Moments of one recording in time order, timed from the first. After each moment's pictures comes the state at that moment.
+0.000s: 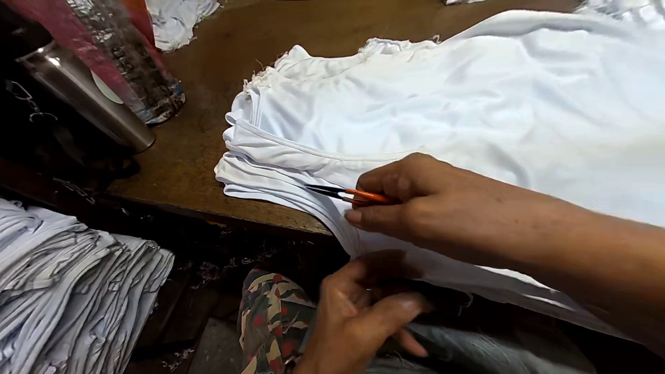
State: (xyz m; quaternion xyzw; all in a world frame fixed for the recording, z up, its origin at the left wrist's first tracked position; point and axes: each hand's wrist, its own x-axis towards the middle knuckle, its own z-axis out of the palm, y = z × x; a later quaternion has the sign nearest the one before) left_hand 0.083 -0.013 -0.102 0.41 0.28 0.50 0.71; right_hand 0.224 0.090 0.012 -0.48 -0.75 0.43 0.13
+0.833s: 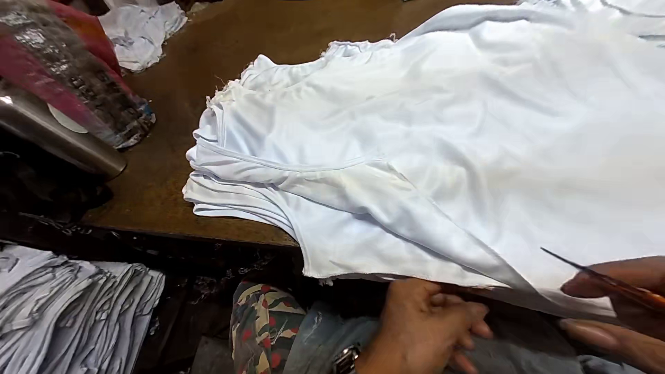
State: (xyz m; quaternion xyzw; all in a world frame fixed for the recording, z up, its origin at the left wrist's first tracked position) left_hand 0.180 -0.006 -0.115 0.40 0.36 0.32 0.78; right_hand 0.393 -0.041 -0.034 -0.56 -0.63 0.42 0.34
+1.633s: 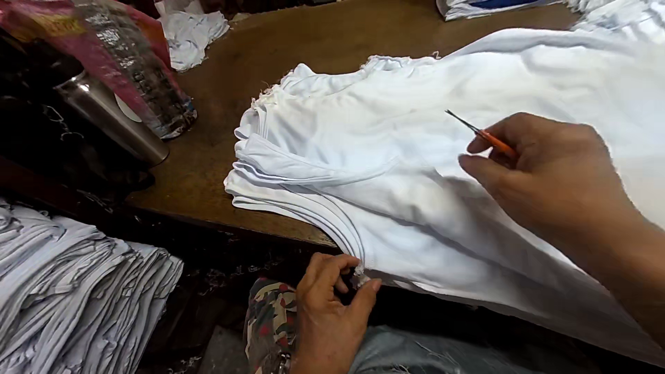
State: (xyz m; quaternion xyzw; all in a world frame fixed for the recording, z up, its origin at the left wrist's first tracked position) left_hand 0.069 0.001 -0.141 0.61 0.54 0.51 0.26; right_hand 0.321 0.116 -0.037 -0.62 -0.70 0.09 0.33
